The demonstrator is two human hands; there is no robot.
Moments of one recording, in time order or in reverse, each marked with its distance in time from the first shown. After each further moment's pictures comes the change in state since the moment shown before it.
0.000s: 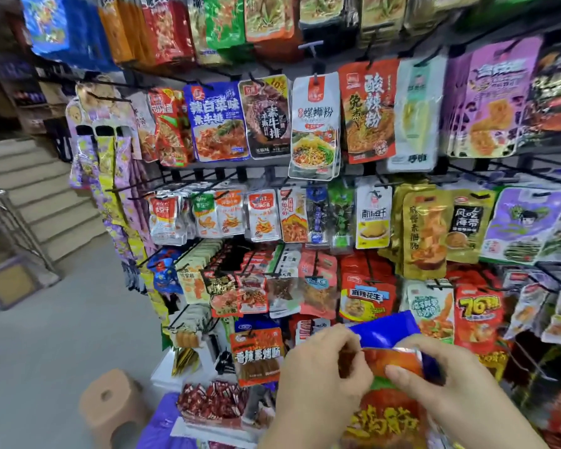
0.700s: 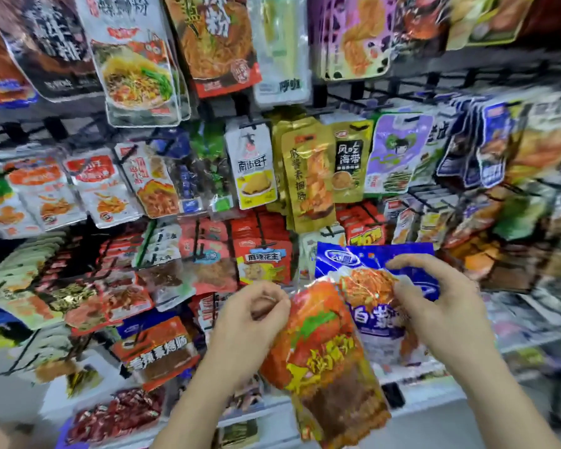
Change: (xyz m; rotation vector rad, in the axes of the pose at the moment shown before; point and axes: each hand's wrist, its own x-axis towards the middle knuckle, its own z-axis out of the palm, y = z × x) left_hand 0.075 -0.026 0.074 -0.541 -0.354 -0.170; right_hand 0.019 0.079 -0.058 0.021 0.664 0.074
